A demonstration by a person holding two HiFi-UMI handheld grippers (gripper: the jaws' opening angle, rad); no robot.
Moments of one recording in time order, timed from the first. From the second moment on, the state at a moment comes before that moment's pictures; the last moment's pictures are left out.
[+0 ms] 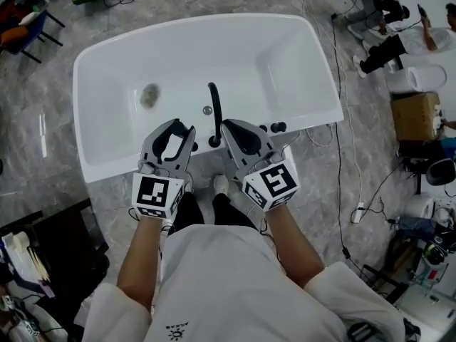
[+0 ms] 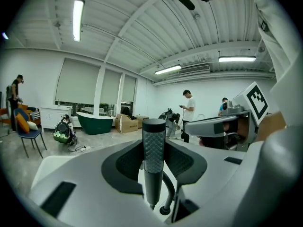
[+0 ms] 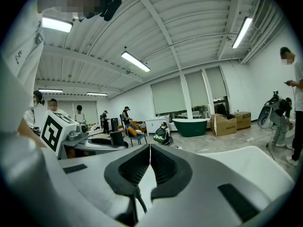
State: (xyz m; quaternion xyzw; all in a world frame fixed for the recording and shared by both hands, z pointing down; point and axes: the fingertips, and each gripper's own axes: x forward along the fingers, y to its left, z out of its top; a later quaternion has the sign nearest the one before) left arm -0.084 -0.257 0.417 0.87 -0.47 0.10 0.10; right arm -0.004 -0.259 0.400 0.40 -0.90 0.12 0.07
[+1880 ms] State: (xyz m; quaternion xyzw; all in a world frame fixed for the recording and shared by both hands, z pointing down) left arm -0.083 -0.255 0.607 0.84 -0.48 0.16 0.20; right arm -0.001 -0.238 0.559 0.36 -0.90 0.19 0.15
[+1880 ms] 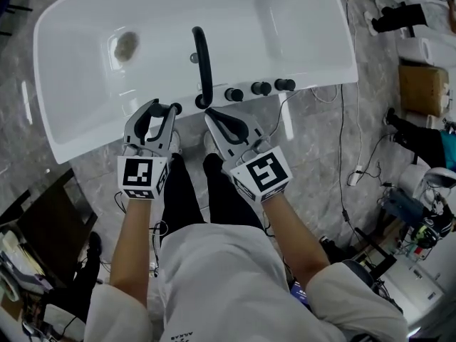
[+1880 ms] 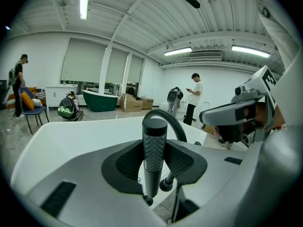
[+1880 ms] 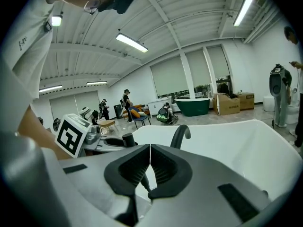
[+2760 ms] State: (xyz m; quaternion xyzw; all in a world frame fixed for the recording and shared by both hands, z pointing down) left arm -0.082 -0.249 0.686 0.82 -0.48 0.22 0.23; right arm 0.020 -0.233 0.589 0.37 -0.89 0.21 0.17
